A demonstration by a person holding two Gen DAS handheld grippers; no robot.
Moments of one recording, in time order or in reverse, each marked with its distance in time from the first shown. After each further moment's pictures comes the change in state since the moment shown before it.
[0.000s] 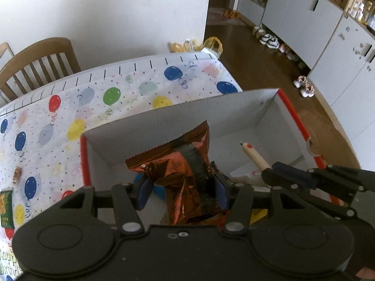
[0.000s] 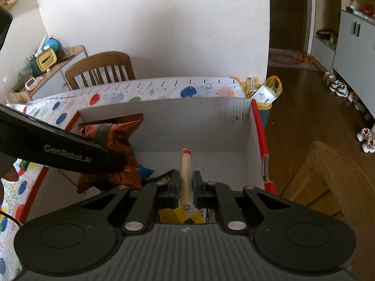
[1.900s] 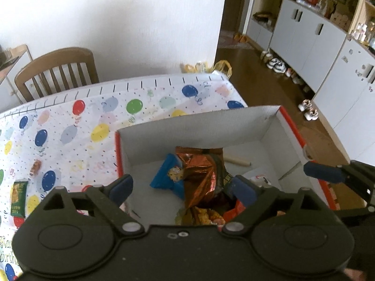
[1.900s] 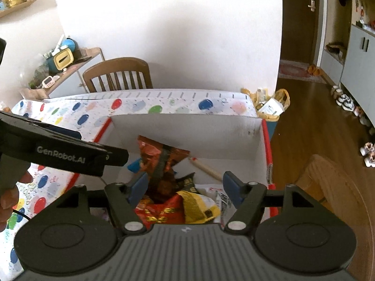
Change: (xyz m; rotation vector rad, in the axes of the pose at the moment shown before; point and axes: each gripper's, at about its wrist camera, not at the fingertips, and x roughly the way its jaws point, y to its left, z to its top) left arm -0.052 0.023 -0.027 -0.063 -0.139 0.008; right arm -0.054 0.026 0.008 -0.064 -0.043 0.042
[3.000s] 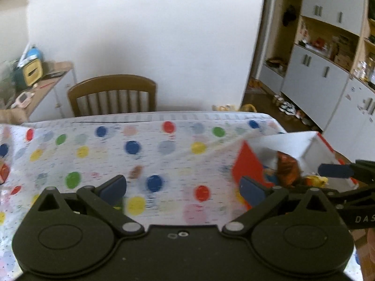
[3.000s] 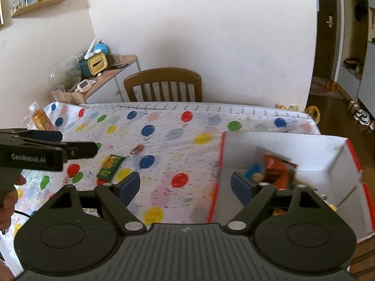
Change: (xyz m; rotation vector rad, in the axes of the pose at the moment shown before) left arm -0.107 0.211 -0.075 -0.064 -0.245 0.028; right arm -0.005 0.198 0.006 -0.035 -0.057 0.058
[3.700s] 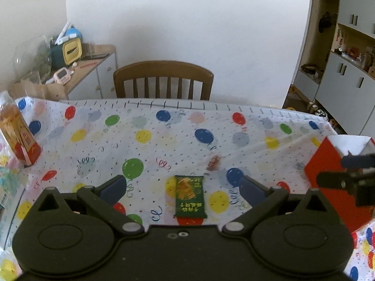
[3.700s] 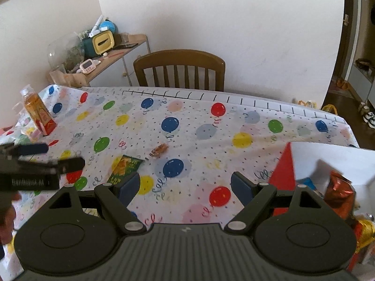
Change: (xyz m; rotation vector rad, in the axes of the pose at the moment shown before) left arm 0.041 0.116 -0.028 -0.085 0.015 0.126; right arm 0.104 0.079 0.027 -0.041 0.086 -0.012
